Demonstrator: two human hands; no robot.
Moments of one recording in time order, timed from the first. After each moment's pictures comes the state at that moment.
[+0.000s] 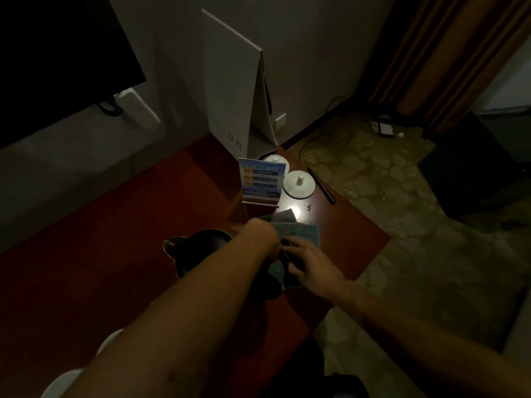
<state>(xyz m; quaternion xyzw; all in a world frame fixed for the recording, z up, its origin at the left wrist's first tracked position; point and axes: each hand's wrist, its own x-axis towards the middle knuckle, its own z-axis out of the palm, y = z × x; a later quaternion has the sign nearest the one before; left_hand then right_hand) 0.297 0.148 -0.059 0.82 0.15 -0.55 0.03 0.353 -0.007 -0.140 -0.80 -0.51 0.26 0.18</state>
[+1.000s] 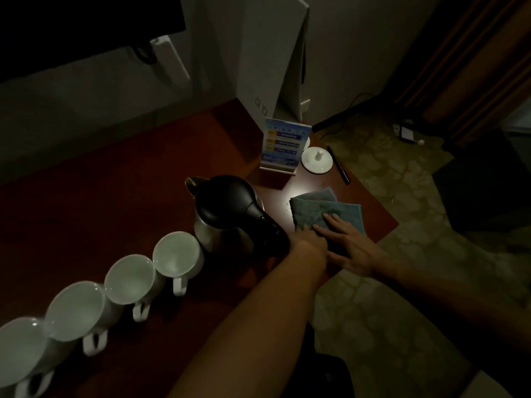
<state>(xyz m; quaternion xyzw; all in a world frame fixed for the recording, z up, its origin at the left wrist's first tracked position) 0.275 0.031 -0.077 0.89 0.20 -0.38 0.17 0.408 -0.075 -0.159 -0.75 -0.61 0.26 0.03</state>
